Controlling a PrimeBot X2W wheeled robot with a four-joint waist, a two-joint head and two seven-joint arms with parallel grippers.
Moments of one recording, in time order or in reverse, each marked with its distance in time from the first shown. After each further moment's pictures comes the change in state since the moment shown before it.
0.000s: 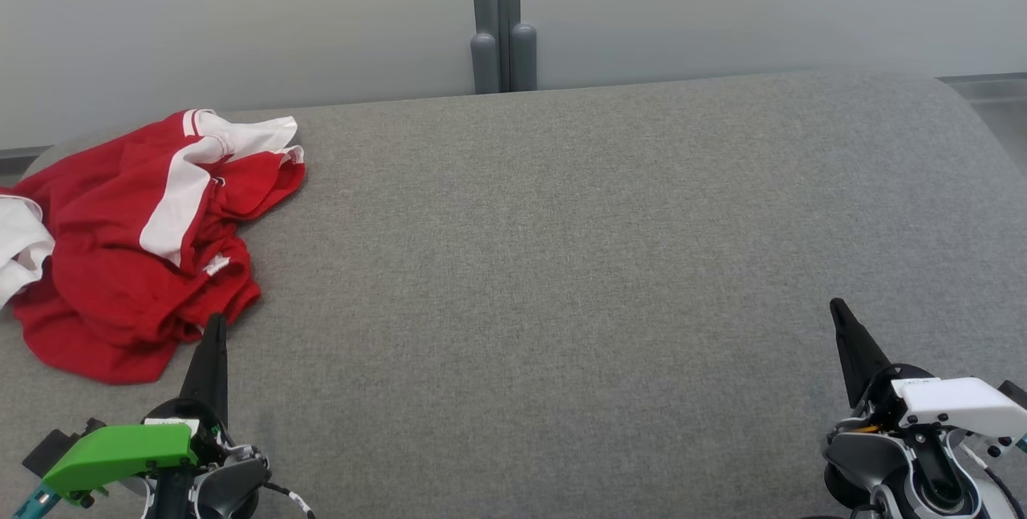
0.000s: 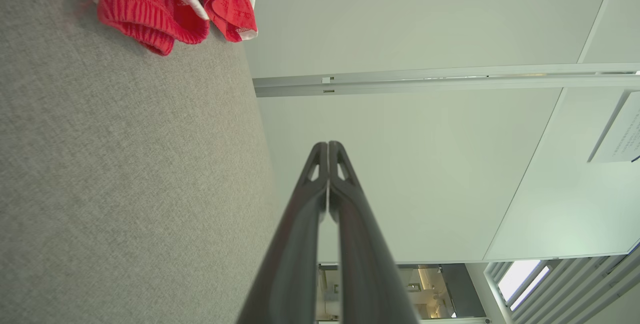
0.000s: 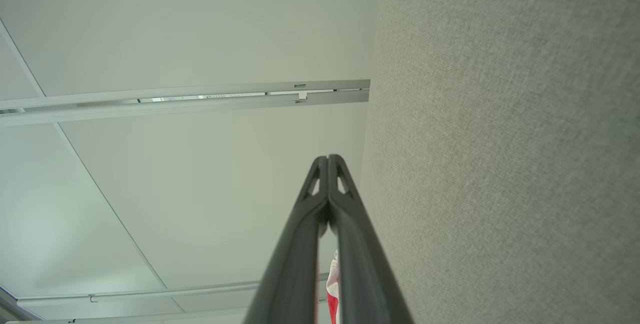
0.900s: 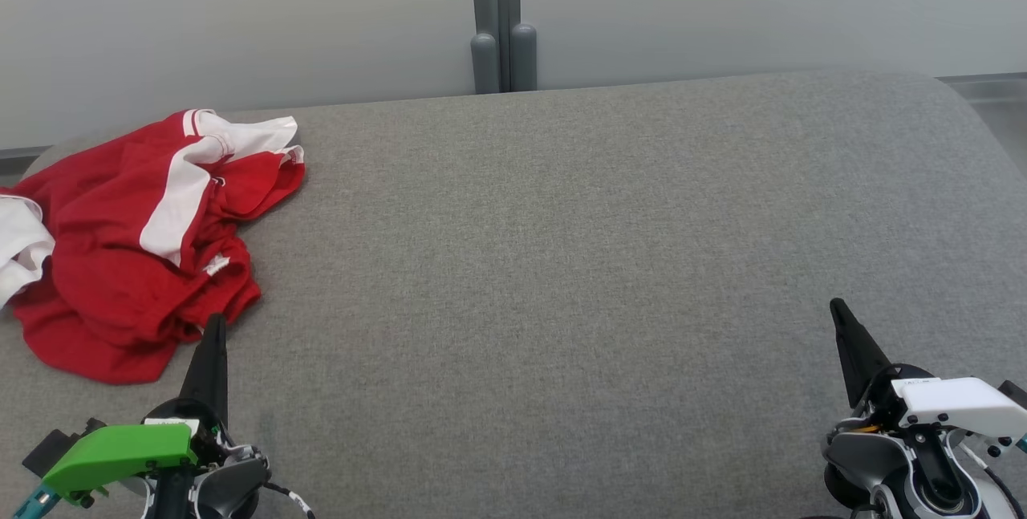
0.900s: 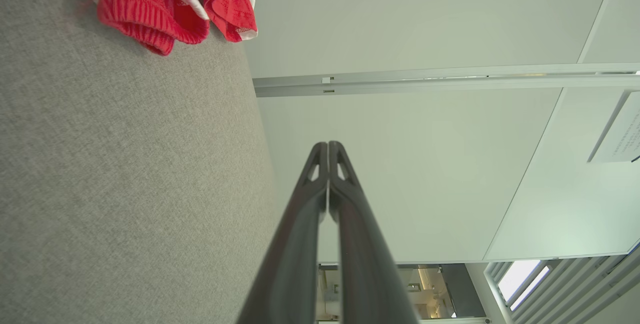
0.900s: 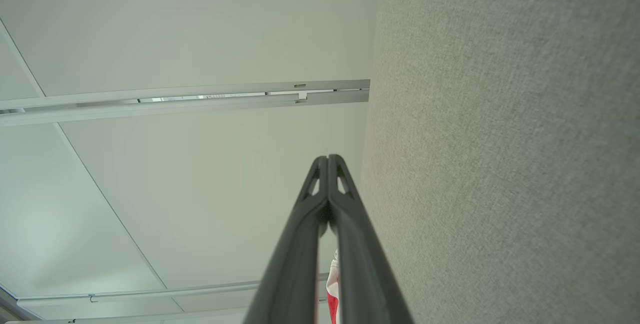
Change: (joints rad) left arm 0.000 0.000 0.000 0.000 0.000 0.000 0.000; right arm 0.000 0.000 0.000 0.000 0.000 0.000 0.000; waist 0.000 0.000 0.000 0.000
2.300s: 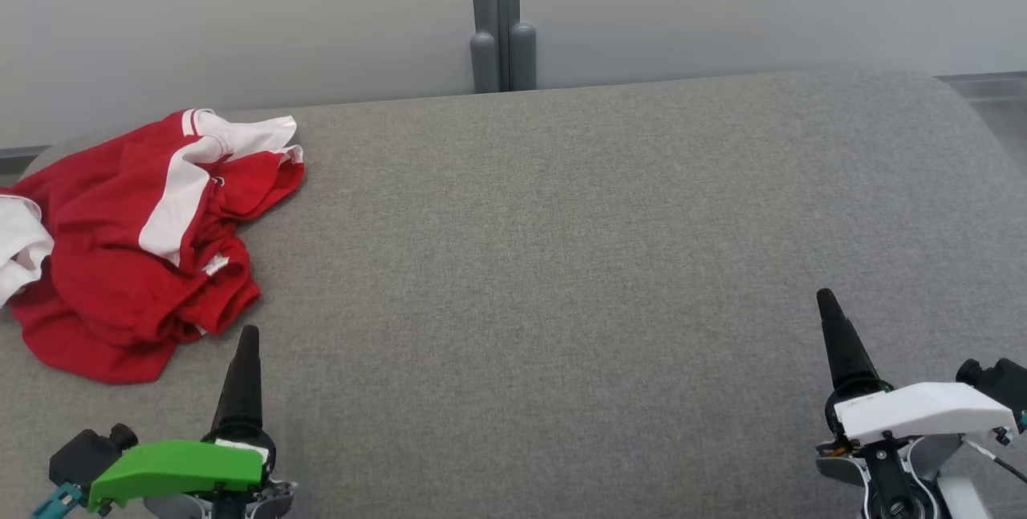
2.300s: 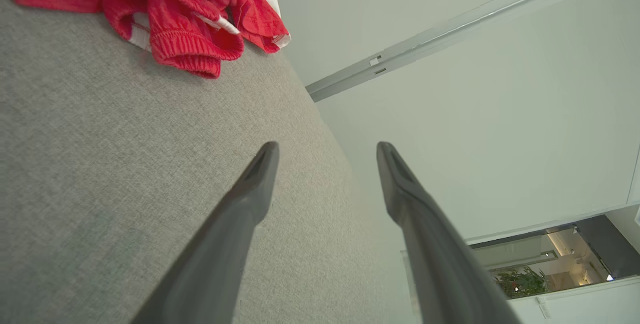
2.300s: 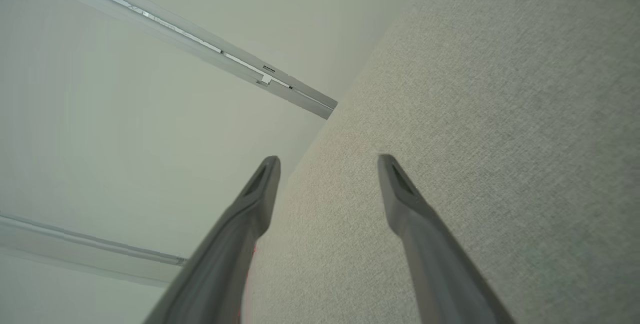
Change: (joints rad) left arm 0.050 0.013 -0.088 0.005 0.376 0.002 -0.125; right arm 0.045 0.004 0.057 -0.065 -0.513 0.000 -0.124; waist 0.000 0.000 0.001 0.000
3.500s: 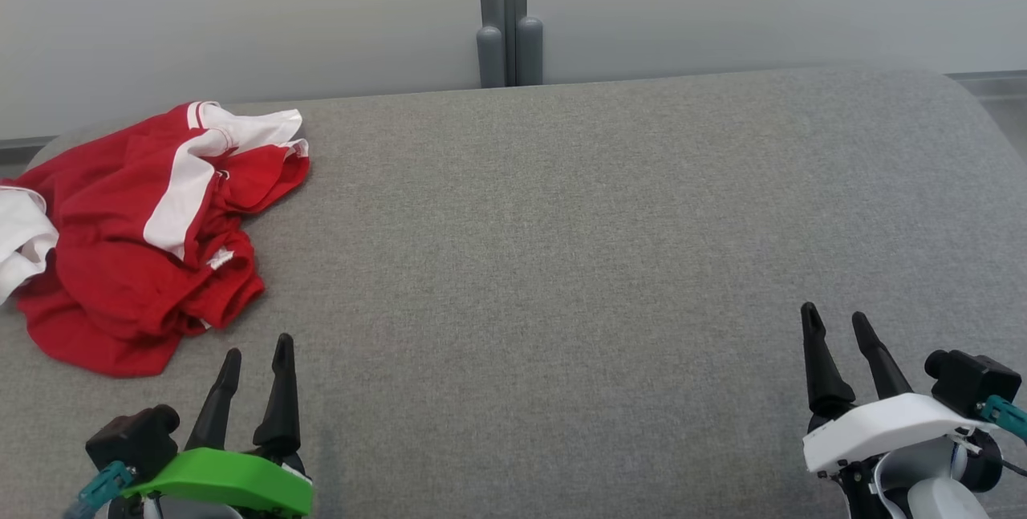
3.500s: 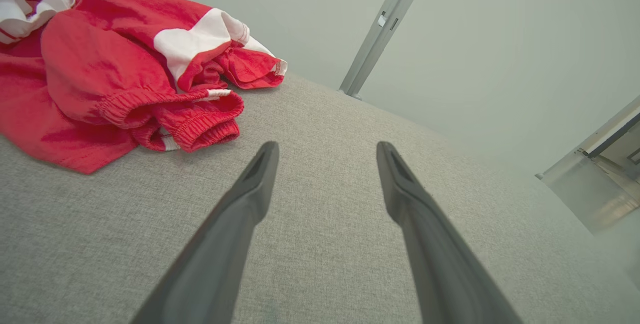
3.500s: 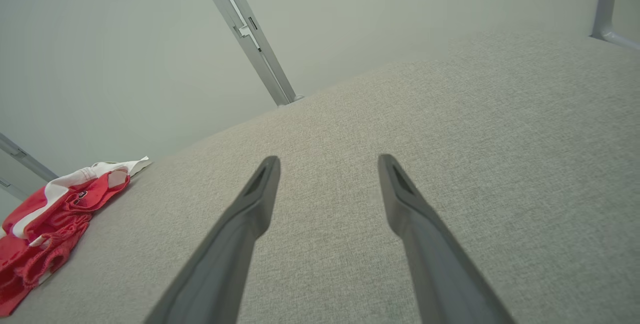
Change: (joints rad) left arm 0.031 0.042 -0.069 -0.031 0.640 0.000 -0.118; right arm 0.012 -0.037 0.044 0.027 -0.607 0.000 -0.116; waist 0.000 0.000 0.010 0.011
